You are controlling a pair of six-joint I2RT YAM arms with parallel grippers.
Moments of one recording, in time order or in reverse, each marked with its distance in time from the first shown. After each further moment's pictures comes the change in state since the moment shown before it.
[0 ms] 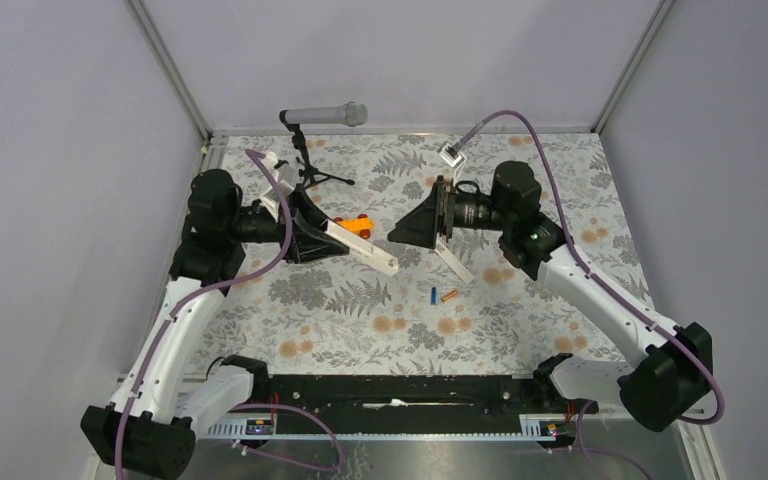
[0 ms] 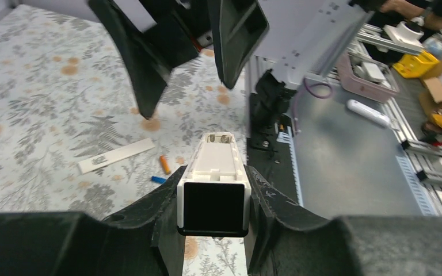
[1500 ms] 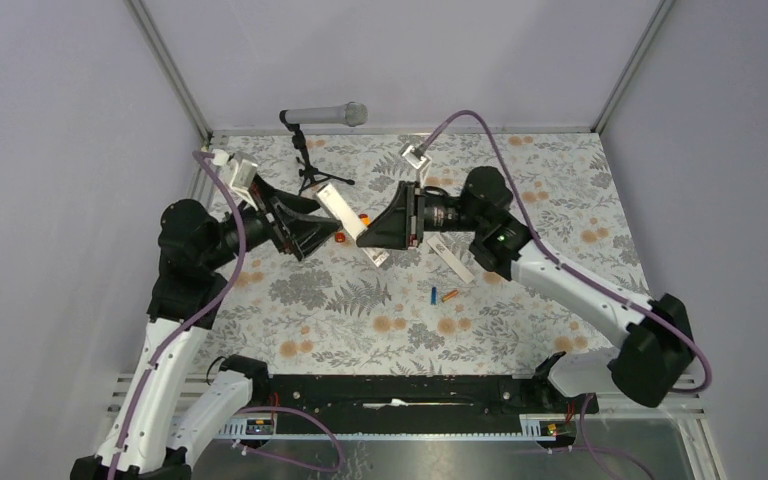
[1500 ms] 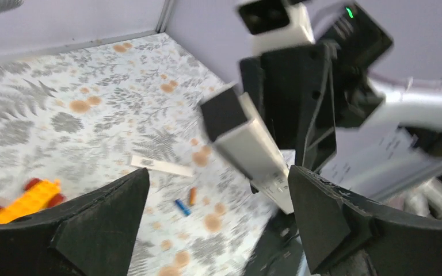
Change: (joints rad) left arm -0.030 -0.201 -0.014 -0.044 -0.516 -0.277; right arm 0.198 0.173 0.106 0.344 -0.118 0.211
